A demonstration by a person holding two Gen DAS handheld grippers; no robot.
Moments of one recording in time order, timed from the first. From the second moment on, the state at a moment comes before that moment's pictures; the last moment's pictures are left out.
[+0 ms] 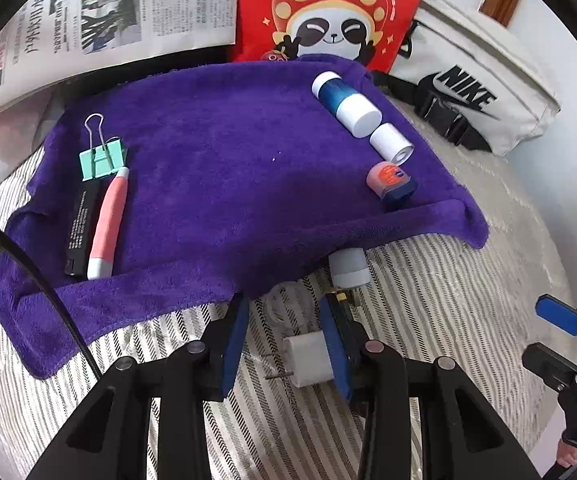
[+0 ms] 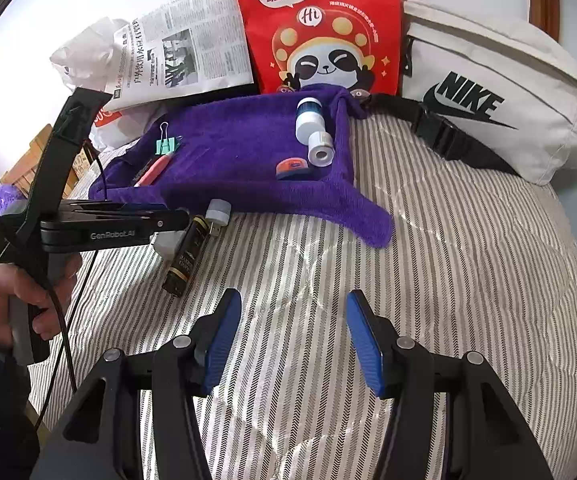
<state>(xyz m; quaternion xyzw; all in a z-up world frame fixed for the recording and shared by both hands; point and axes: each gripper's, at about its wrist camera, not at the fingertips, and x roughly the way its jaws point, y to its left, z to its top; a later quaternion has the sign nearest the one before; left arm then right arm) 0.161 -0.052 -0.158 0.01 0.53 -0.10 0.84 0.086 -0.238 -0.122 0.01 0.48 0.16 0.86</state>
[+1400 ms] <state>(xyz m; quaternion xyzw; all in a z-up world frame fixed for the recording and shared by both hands) 0.105 0.040 -0.173 -0.02 0.52 -0.07 0.85 0.106 -0.170 -0.145 0.02 0.49 0.20 0.85</state>
